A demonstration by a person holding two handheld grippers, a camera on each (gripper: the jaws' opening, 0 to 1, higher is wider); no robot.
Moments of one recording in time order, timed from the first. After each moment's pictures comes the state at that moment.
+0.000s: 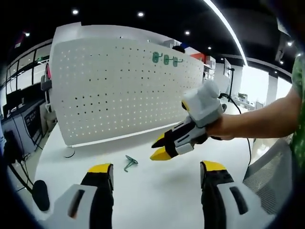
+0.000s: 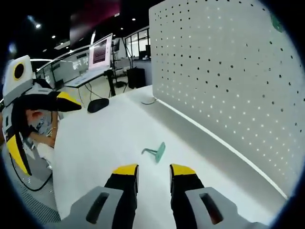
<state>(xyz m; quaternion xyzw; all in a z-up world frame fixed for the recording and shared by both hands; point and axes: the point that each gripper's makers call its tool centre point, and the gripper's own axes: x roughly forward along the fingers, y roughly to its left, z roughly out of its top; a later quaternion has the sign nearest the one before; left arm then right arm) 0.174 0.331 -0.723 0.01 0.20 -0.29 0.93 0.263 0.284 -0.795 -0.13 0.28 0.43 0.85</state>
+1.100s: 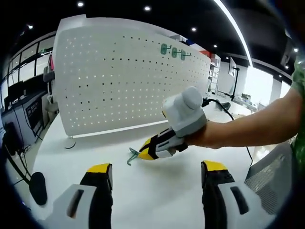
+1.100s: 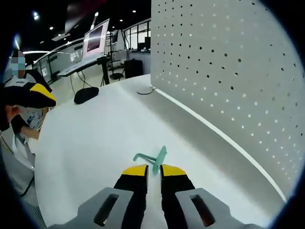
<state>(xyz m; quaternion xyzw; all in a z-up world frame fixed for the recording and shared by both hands) 0.181 0.341 -0.737 -0.01 0.23 -0.27 0.93 0.290 0.313 -0.838 -0.16 0.30 0.41 0.84</state>
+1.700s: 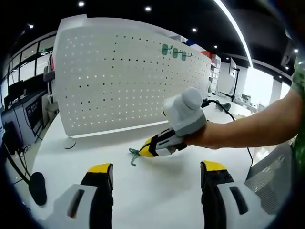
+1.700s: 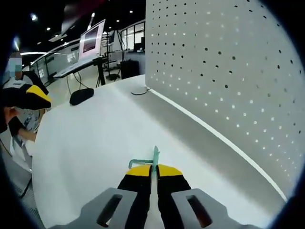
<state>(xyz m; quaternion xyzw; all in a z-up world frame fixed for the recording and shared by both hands) 0.182 0.340 -0.737 -0.01 0.23 -0.28 0.93 0.297 0.306 -0.837 -0.15 0.30 0.40 0.85</state>
